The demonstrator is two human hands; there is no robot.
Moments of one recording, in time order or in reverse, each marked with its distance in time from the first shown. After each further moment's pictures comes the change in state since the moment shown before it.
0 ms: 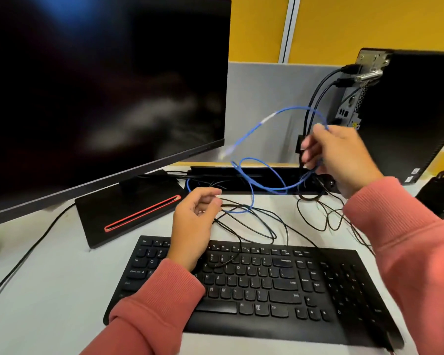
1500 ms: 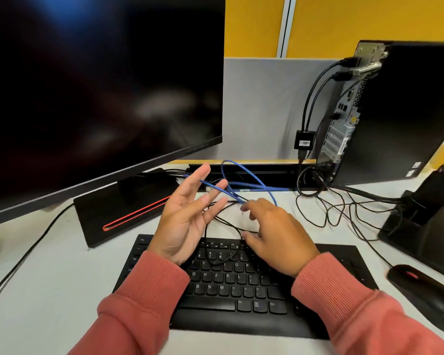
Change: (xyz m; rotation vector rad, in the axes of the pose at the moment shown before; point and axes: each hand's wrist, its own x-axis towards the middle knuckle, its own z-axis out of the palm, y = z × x) left_hand 0.003 0.018 -0.012 -0.754 -0.261 -0.151; right_hand -0.103 0.061 0.066 -0.803 -0.420 -0.347
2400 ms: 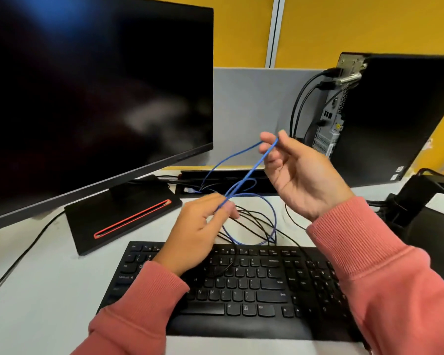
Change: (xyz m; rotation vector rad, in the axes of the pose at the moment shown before) left_hand -0.009 0.001 0.026 1.183 -0.198 0.308; right_hand 0.038 -0.010 -0.105 1.919 0.159 0.302
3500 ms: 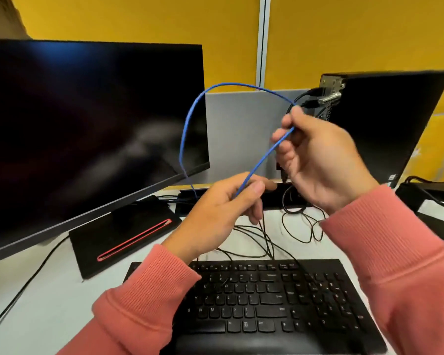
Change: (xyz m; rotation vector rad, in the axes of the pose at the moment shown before) left_hand 0.046 0.077 -0.004 -0.367 -0.238 -0.058; right_hand -0.024 -0.050 0.033 -0.208 0.039 -0.277
